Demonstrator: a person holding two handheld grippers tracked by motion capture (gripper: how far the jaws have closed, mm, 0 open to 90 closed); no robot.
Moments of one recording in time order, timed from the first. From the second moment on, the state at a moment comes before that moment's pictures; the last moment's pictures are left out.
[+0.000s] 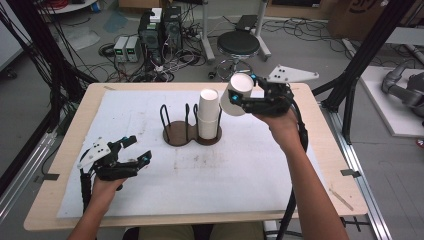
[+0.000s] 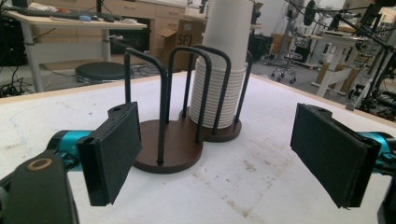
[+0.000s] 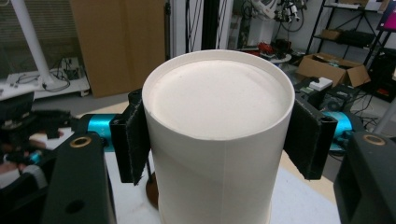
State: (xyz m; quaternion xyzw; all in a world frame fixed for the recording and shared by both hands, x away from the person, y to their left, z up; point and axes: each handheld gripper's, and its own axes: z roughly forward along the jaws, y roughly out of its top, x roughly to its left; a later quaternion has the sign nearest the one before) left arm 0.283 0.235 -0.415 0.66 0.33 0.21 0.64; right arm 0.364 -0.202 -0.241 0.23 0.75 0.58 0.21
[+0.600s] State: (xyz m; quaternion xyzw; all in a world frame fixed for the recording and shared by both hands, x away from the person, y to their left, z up) left arm 0.271 0.228 -0.421 0.67 0.30 0.19 0.65; right arm 0.333 -0.224 -0.335 0.22 0.78 0.56 0.14
